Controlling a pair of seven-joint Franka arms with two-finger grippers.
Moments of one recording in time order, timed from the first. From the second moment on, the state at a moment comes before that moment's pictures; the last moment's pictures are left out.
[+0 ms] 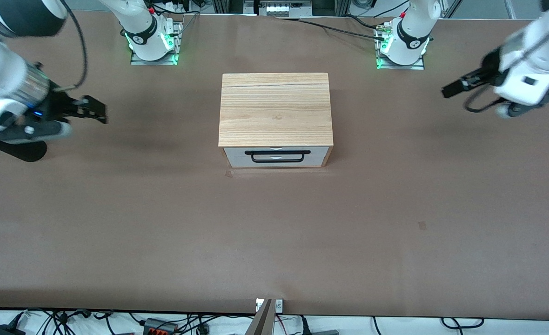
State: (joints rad) left arm 0.21 -0.01 -0.39 -1.61 -0.08 1.31 -0.63; right arm 0.10 0.09 0.04 -1.68 0.13 1.64 -0.01
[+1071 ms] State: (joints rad) left arm 0.22 0.32 -0.45 -1.88 -0.77 1.81 0.01; right arm 0.14 0.44 0.05 -1.69 1.10 1.64 -0.42
